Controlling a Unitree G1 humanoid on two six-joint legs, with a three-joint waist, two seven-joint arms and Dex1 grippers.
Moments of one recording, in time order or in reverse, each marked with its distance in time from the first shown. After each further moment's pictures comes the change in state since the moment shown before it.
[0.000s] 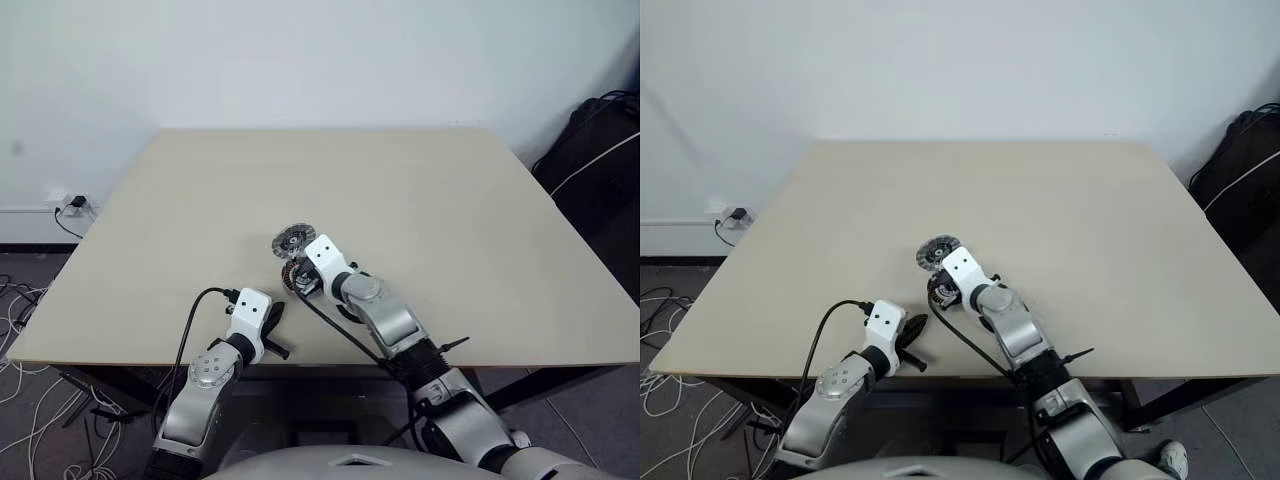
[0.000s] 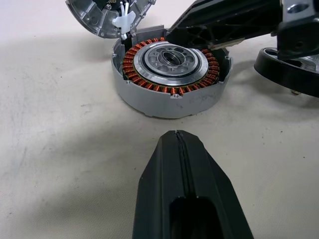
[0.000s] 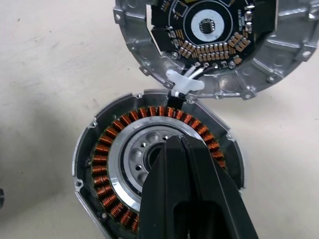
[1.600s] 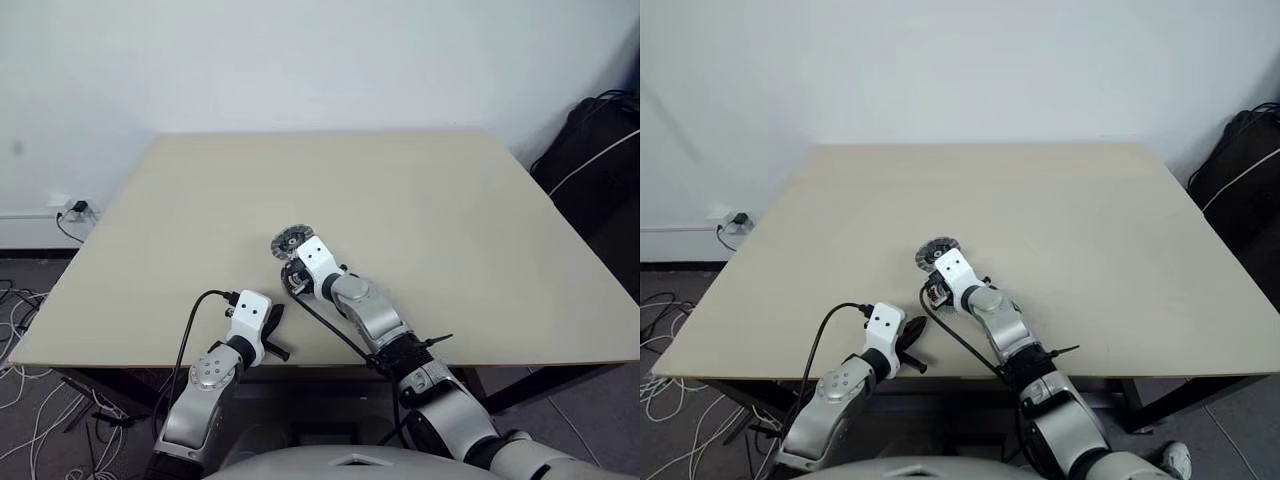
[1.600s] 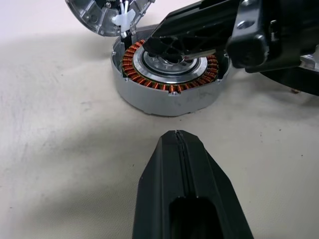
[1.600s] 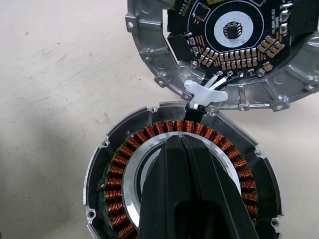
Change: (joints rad) left arm 0.014 -0.006 -0.004 0.000 -0.001 0.002 0.021; right arm -0.054 0.072 -0.035 0.208 -0.009 -0.141 -0.002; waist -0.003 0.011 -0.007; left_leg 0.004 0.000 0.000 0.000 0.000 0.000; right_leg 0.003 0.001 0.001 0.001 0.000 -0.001
